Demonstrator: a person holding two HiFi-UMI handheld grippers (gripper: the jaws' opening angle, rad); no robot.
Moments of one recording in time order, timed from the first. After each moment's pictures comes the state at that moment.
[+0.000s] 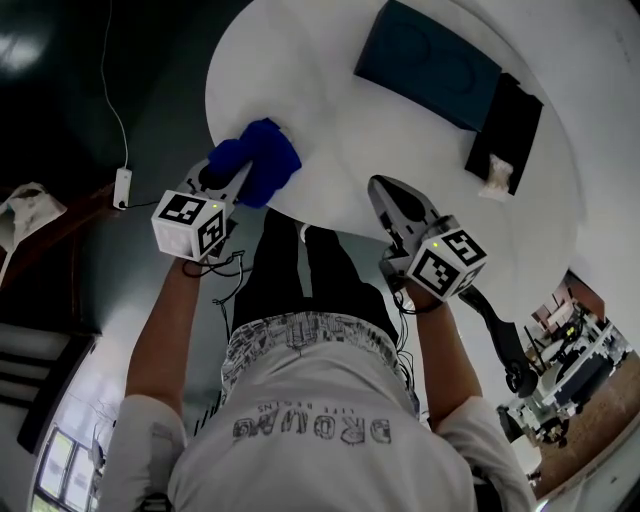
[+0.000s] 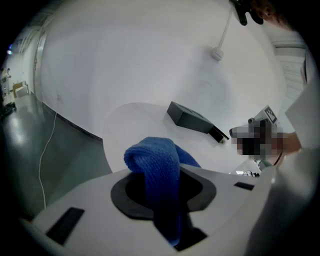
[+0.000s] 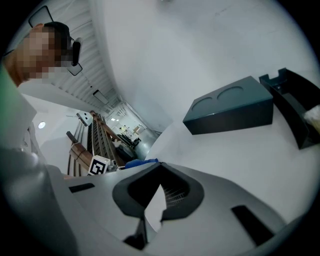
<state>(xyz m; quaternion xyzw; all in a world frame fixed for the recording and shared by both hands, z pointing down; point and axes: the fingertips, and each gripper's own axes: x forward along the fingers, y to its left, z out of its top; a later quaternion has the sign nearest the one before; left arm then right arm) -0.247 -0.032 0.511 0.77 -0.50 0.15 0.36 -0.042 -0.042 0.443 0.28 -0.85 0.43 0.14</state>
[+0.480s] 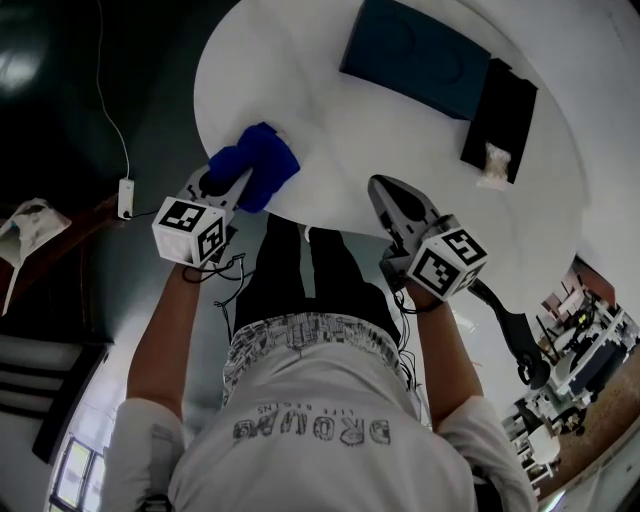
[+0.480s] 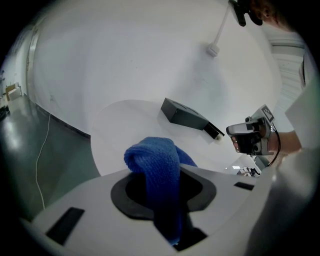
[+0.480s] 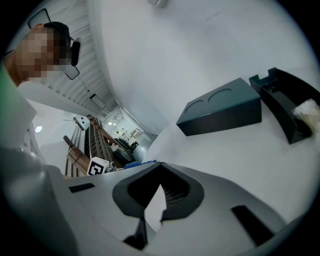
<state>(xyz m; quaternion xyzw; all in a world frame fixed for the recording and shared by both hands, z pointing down) -0.231 -0.033 0.512 0.79 -0.47 0.17 0.36 -0.027 -0.041 0.445 0.31 -0.84 0.44 0.12</state>
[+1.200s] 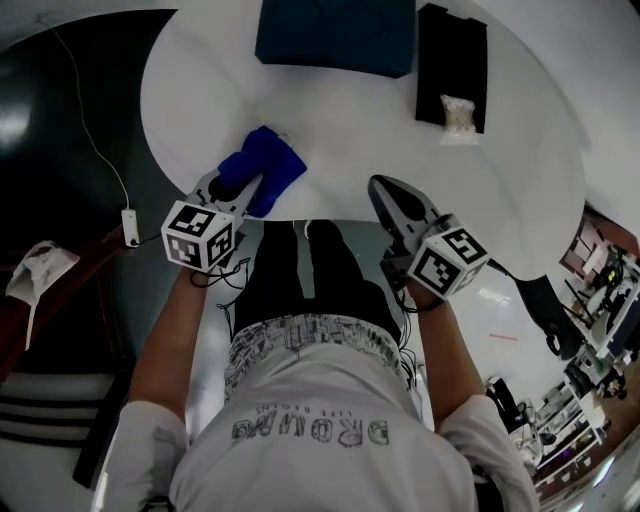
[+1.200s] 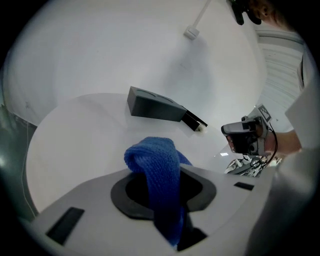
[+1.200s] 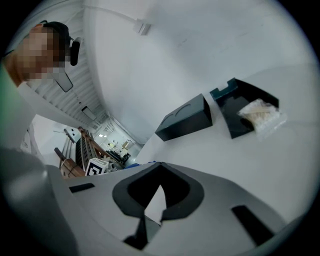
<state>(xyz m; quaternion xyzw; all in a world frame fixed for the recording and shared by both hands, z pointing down) -0.111 -0.035 0.514 0.83 -0.39 0.21 0.34 0.077 -0.015 0.452 0.38 -0.81 0.45 0.07</state>
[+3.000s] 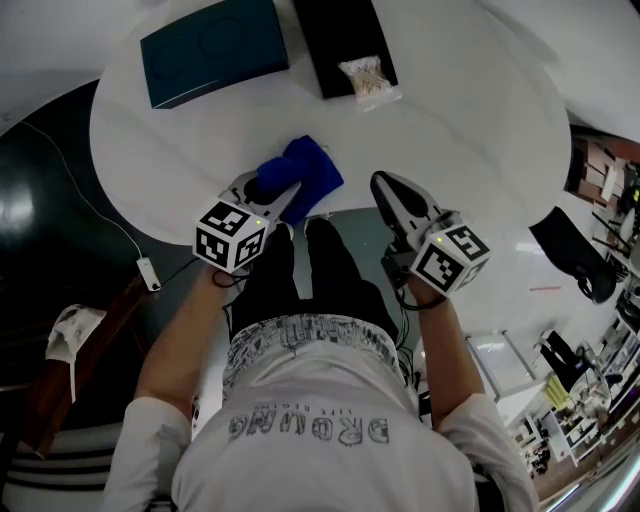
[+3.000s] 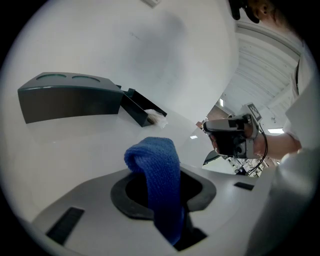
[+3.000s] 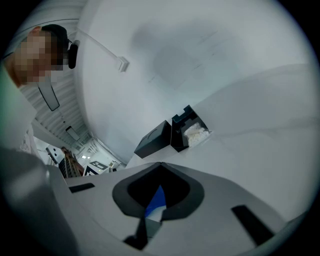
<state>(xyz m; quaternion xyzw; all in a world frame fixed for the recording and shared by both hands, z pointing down) 0.086 -0.014 0.500 0.89 -0.19 0.24 0.33 0.205 0.020 0.441 0.49 -0.75 0.45 -0.02</state>
